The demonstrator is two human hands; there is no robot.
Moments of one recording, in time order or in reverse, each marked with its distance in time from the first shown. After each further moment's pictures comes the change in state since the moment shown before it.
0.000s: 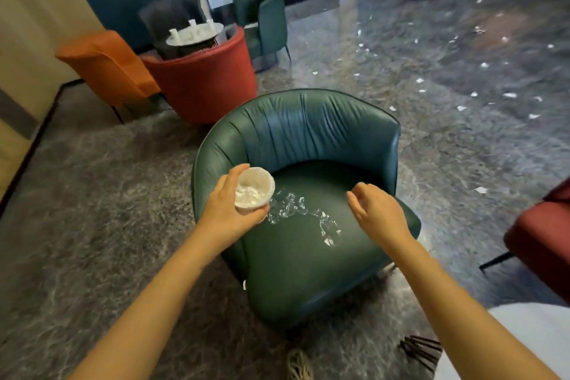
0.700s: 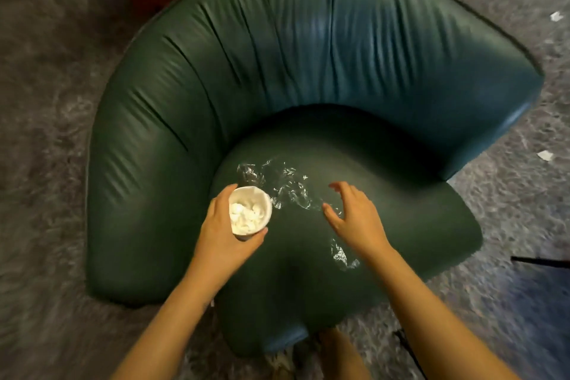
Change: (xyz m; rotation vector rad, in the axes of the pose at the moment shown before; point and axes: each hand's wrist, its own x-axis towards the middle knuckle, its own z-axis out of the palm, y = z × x) left_hand 0.180 -0.208 0.198 -0.068 -0.090 -0.408; right_hand 0.226 0.083 0.257 0.076 -0.406 0.095
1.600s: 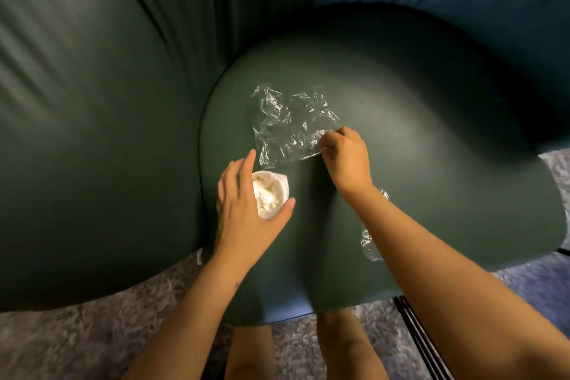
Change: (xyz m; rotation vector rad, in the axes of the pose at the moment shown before) left_hand 0.015 -0.122 0.114 0.086 0.040 -0.177; right_hand 0.113 0.030 0.169 -0.061 -0.081 -0.035
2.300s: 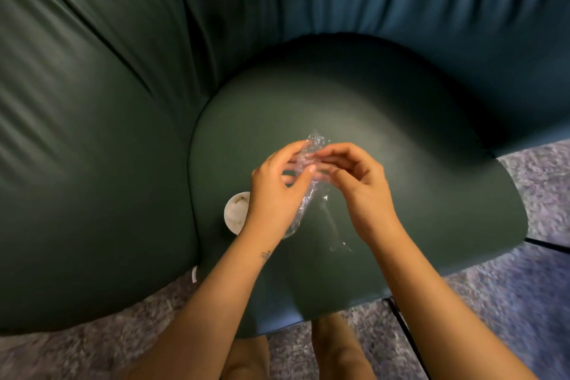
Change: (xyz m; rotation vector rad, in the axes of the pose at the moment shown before) left_hand 0.041 0.110 -0.009 -0.562 -0.148 -0.021; right_hand -0.060 -0.034 -0.104 1.195 0.004 0.064
